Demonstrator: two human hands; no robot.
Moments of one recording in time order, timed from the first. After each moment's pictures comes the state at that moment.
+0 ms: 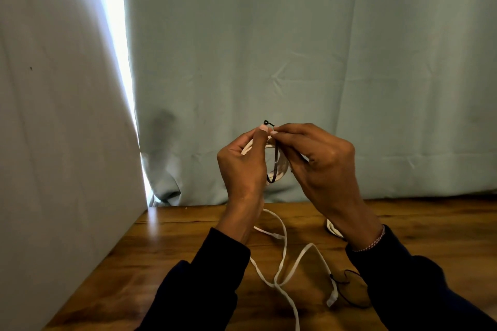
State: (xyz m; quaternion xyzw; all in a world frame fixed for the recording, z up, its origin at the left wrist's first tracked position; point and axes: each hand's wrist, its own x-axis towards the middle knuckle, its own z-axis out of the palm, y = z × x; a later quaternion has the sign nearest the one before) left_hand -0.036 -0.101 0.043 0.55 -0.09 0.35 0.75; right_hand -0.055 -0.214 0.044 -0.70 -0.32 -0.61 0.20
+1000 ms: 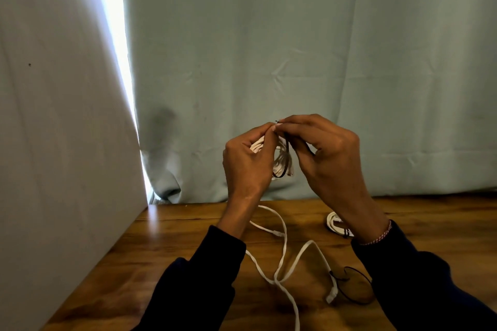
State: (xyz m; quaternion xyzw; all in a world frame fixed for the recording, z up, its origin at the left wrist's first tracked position) left_hand -0.029 -0.093 0.037 0.64 -0.19 0.42 0.62; right_hand -0.052 -0.222 0.050 -0.71 -0.31 -0.60 0.22
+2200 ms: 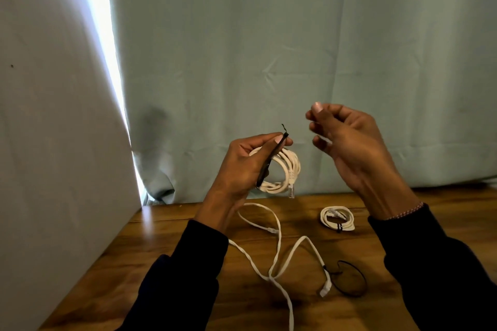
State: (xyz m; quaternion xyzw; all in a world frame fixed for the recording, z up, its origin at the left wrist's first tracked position) left_hand -0.042 -0.082 0.045 0.65 -0.29 0.13 0.69; right_hand -0.067 -0.249 0.078 -0.62 -0.08 -0.26 0.73
